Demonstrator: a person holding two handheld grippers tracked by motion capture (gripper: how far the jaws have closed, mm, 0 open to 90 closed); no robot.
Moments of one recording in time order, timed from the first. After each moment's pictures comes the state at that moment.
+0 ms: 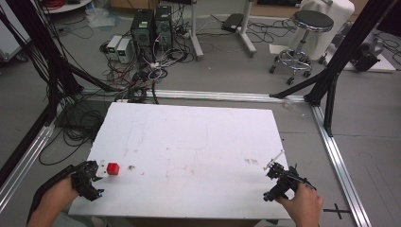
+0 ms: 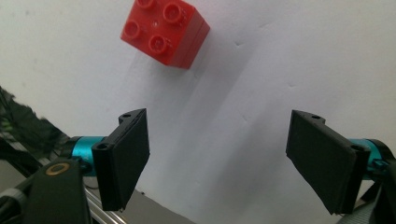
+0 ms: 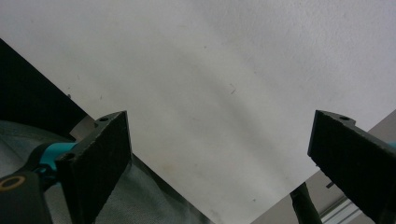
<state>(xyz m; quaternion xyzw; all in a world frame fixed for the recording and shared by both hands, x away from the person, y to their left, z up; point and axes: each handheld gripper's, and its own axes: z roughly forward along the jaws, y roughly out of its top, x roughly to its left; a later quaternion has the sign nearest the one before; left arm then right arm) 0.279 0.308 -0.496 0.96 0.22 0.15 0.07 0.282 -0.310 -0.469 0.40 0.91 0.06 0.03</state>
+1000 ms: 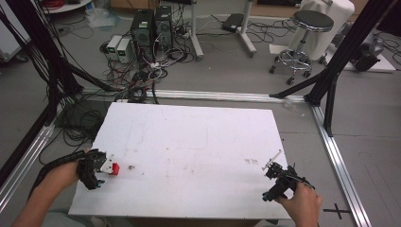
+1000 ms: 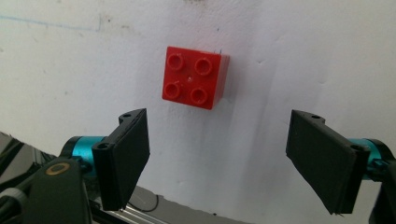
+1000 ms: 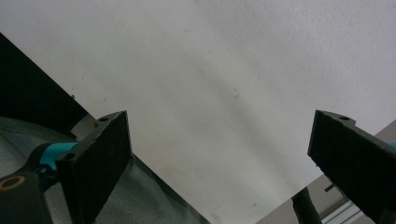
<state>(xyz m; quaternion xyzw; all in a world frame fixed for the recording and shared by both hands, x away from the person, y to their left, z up) 0.314 0.295 -0.479 0.99 0.06 0.14 0.04 0.283 -0.306 -0.468 0.39 0.92 0.06 0.03</state>
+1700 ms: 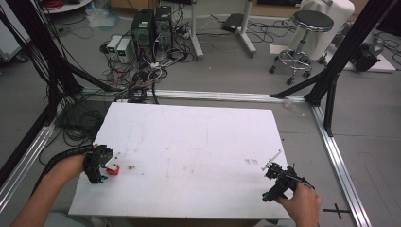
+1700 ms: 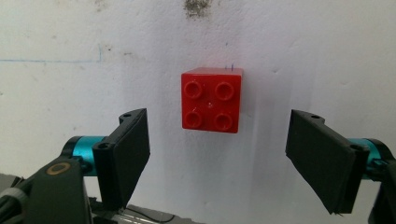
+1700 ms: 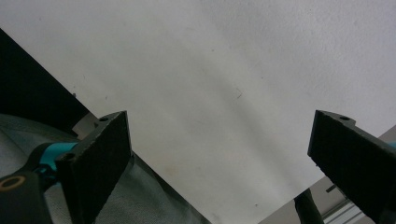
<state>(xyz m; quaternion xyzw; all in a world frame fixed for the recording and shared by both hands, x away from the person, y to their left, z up) 0.338 0.286 -0.483 0.99 -0.01 0.11 0.03 0.284 -0.306 -0.470 0.38 0.92 0.06 0.02</state>
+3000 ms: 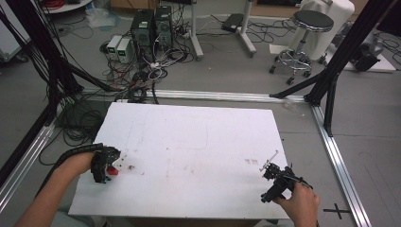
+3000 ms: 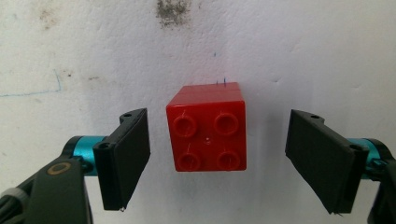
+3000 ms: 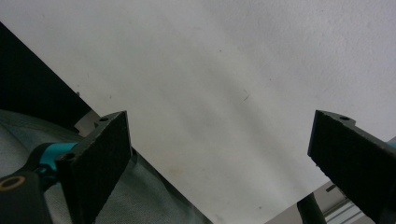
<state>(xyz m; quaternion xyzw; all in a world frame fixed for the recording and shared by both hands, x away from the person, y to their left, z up) 0.356 0.275 -0.506 1.00 -0.06 0.06 0.01 0.284 -0.301 -0.473 0.38 0.92 0.05 0.01</state>
